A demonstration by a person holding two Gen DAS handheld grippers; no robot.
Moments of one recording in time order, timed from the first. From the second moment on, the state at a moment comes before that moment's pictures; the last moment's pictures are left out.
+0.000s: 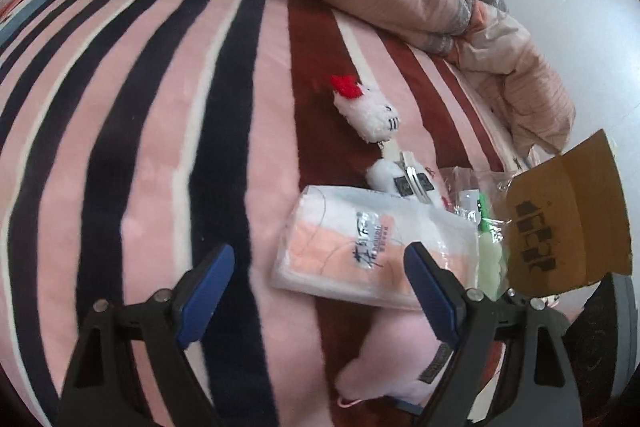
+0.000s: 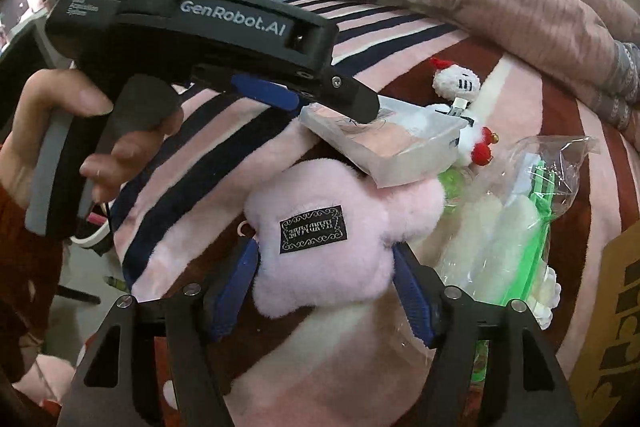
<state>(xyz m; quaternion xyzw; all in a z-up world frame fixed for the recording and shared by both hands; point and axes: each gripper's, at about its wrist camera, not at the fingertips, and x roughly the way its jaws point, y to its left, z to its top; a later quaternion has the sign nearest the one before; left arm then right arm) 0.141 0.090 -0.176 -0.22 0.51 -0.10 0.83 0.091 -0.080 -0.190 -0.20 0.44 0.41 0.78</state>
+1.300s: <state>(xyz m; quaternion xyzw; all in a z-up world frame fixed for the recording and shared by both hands) 0.058 0.168 -0.188 -0.29 0.51 -0.07 0.80 0.089 -0.100 -0.177 -0.16 0.44 0.42 0.78</state>
